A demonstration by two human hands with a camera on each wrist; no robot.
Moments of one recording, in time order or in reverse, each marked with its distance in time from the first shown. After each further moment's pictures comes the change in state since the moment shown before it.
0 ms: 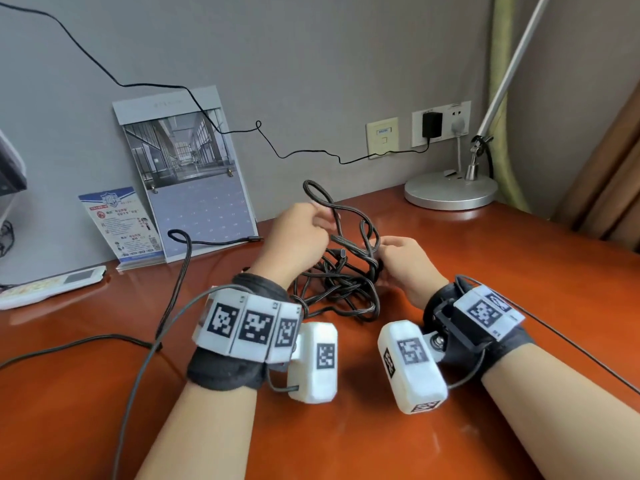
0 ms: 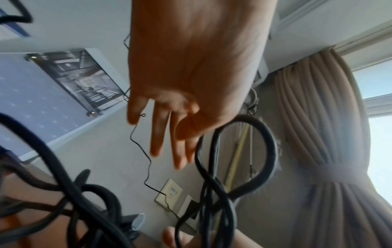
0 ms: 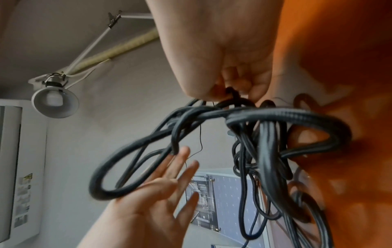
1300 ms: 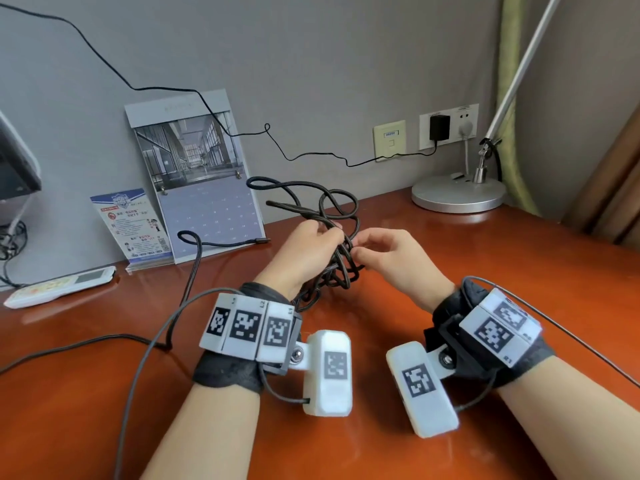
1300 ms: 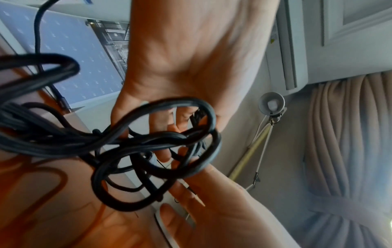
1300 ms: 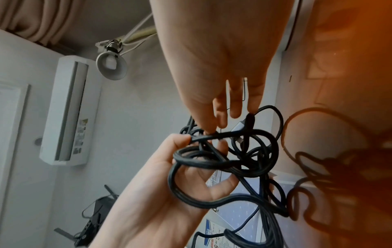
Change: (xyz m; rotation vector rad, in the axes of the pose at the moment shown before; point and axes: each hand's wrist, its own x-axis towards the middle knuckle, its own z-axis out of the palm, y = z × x) left_hand -0.009 -0.005 0.004 -0.323 -0.059 -0.147; right_hand -0.016 -0.013 0.008 -0.116 -0.169 -0.486
